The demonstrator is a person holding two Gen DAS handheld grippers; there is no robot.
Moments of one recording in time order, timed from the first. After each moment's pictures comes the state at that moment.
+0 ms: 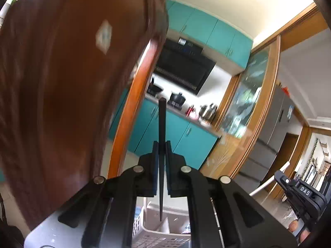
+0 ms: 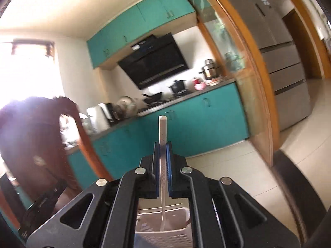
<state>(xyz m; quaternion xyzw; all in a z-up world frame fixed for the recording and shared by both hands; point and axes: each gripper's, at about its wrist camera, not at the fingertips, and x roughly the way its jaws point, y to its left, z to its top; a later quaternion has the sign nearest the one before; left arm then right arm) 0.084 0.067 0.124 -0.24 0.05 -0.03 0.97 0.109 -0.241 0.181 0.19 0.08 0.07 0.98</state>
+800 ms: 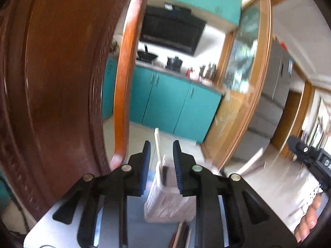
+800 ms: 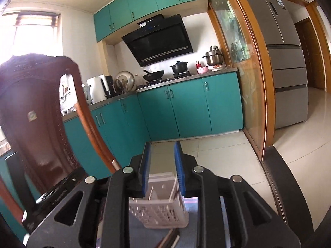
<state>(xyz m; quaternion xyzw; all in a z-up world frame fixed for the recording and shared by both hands) 0.098 0.047 0.074 -0.12 0.17 -0.05 0.98 0.070 -0.227 0.134 0.12 0.15 0.11 0.97</state>
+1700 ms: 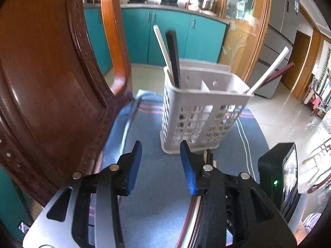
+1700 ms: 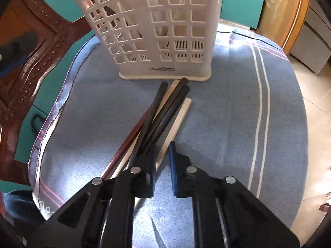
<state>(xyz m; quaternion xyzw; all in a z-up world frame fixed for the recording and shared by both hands) 0.120 0.025 -0.010 -0.04 0.37 -0.05 0.93 0.137 -0.146 -0.073 0.01 0.55 0.12 0.83</state>
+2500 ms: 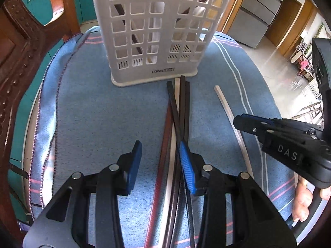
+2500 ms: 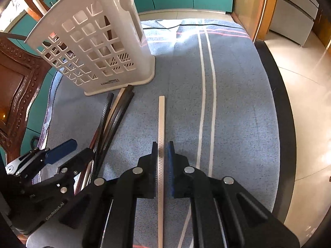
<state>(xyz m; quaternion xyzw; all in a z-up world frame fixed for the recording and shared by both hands) 0.123 -0.033 -0.102 0.00 0.51 -0.14 0.85 0.134 -0.215 -0.068 0.08 0.56 0.06 0.82</state>
